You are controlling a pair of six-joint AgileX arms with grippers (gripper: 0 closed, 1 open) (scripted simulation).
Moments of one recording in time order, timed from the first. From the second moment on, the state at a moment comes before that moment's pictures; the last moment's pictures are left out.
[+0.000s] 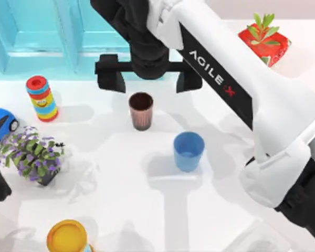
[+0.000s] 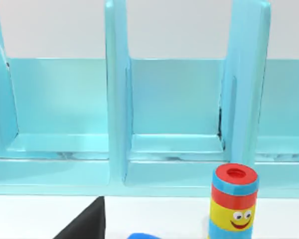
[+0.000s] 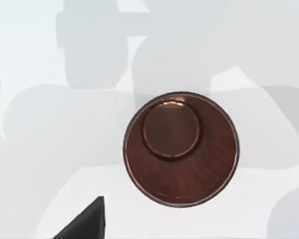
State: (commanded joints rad) left arm 0.00 0.00 0.00 0.00 0.00 0.00; right arm 0.73 2.85 3.17 -1.67 0.21 0.74
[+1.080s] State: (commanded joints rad) left arm 0.00 0.00 0.00 0.00 0.00 0.00; right arm 0.70 3.12 3.43 -1.66 0.21 0.71
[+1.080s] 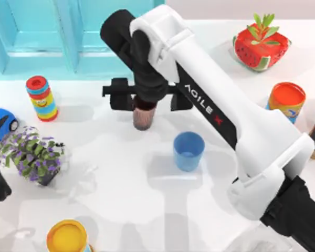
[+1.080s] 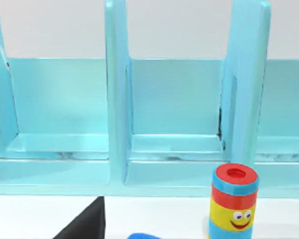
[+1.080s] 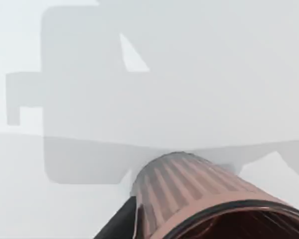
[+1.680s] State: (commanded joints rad) left arm 0.00 0.00 0.00 0.00 0.00 0.00; right arm 0.70 3.12 3.43 -1.66 0.21 0.71
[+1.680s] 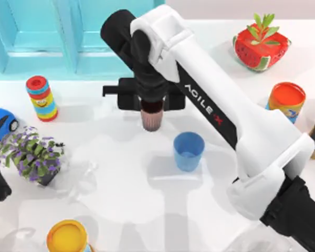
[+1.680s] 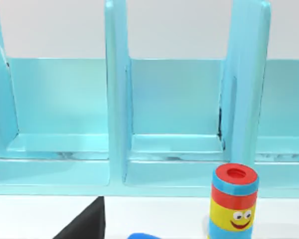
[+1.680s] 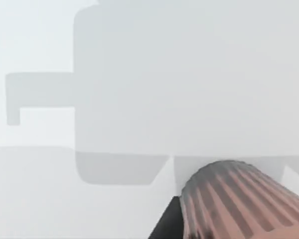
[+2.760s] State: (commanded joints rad) left arm 0.00 0.00 0.00 0.00 0.00 0.00; right arm 0.63 2.72 2.85 -1.45 0.20 0.64
